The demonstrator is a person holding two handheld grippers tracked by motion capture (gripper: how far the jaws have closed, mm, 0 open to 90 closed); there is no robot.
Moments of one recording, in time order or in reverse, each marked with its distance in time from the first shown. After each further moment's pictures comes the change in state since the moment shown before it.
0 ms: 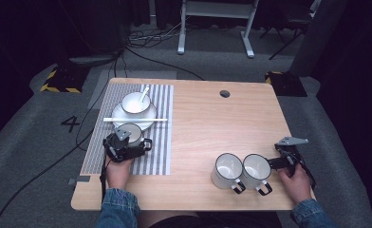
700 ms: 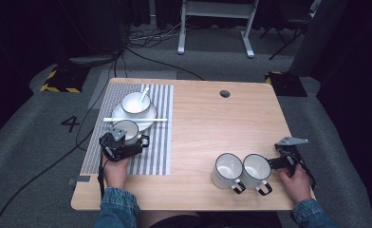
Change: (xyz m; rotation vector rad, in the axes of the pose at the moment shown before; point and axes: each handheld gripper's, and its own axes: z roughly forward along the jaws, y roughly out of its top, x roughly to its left) left arm 0.005 0.005 -0.008 -0.073 0.018 -0.031; right arm 0.000 0.000 0.000 0.000 0.000 0.000
